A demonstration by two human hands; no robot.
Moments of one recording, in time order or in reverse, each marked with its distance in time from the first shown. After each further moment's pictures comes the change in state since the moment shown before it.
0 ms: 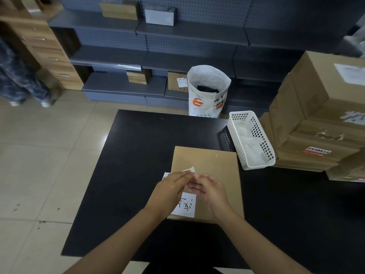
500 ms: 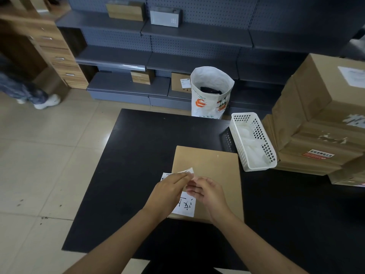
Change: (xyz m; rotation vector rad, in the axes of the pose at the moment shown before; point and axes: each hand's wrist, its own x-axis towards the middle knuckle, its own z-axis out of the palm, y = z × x) left_hand -0.007 0.006 -0.005 0.090 0.015 0.032; right_hand -0.004 0.003 -0.001 -0.021 -0.033 0.032
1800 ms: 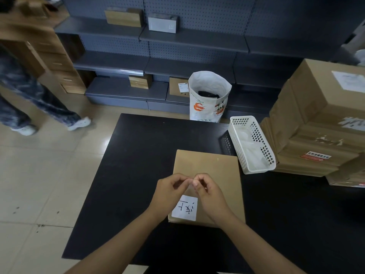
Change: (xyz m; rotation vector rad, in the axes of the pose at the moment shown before) left_hand 0.012 0.012 -0.014 -0.736 0.071 -0.484; right_hand -0.002 0.000 -0.003 -0.580 -0.118 -0.371
